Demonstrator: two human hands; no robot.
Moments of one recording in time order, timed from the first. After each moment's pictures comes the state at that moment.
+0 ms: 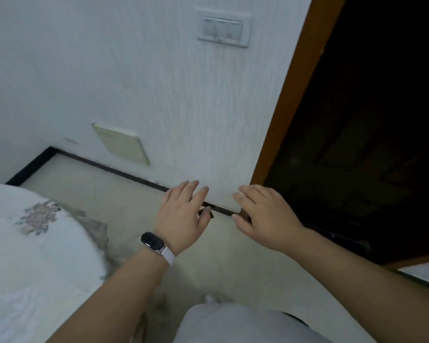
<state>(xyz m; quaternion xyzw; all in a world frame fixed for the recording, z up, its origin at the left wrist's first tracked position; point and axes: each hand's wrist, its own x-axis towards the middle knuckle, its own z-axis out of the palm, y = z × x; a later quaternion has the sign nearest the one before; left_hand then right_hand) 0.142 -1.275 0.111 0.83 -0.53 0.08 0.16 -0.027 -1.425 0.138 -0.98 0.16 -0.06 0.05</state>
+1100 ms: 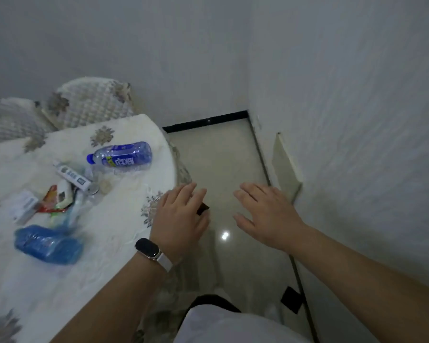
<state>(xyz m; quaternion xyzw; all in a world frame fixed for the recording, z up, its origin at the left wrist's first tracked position) 0.440 -1.252 0.136 1.00 -0.01 0.08 0.03 0.514 -1.467 0.110 -0.92 -0.36 -0.04 0.16</state>
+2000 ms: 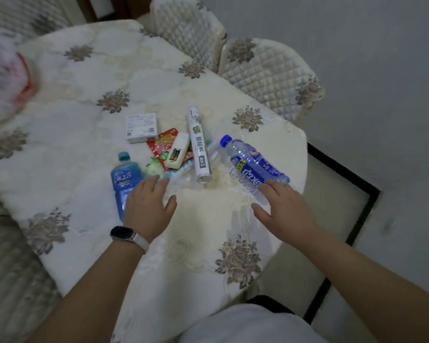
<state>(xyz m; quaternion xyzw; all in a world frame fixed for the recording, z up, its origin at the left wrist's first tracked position) 0.391 -0.938 0.054 0.85 0.51 0.10 0.09 0.669 -1.084 0.088 -0.78 -0.62 0.06 0.07</state>
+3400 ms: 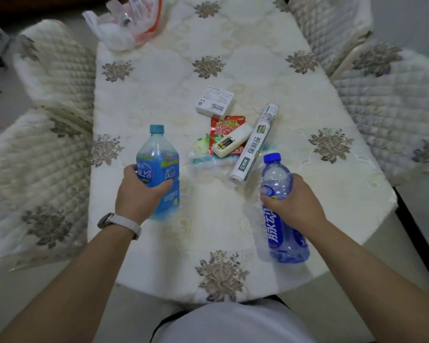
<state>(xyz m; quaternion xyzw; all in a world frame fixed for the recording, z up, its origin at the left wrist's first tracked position) 0.394 -0.991 0.077 0.37 0.83 0.31 0.28 0.725 -0.952 0.051 -0.72 -0.57 0.37 0.11</state>
